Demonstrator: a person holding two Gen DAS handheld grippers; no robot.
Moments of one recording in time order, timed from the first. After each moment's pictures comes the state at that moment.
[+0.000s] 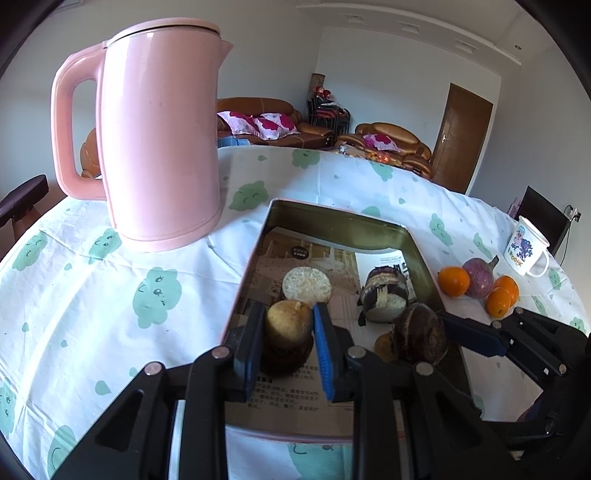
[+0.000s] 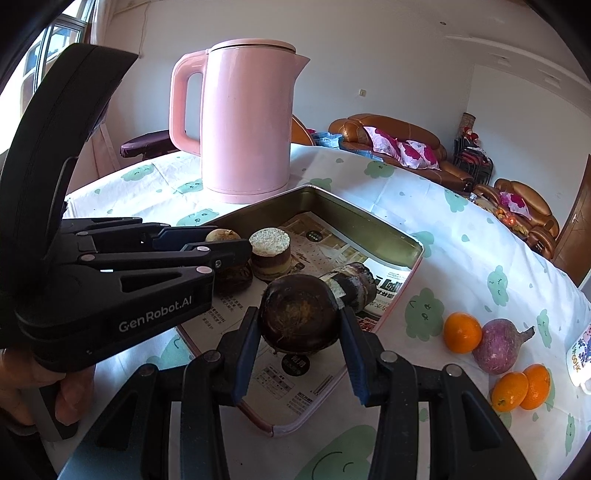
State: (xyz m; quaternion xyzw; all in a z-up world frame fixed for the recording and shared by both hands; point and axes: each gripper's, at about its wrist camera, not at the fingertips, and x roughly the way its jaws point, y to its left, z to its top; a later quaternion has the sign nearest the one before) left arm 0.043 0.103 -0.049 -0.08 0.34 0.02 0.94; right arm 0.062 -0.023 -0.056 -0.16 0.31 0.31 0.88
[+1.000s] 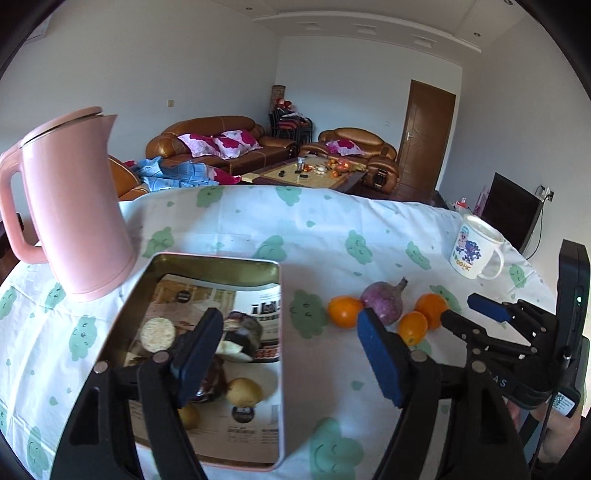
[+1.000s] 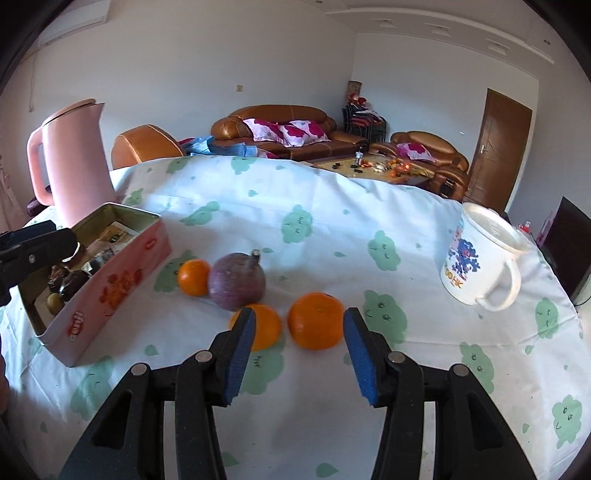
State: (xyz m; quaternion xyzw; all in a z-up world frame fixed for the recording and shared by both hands) left arm 0.056 -0.017 -0.003 -0.04 0.31 -0.04 0.95; right arm 0.113 -0.226 -0.045 -0.07 0.34 0.10 0.93
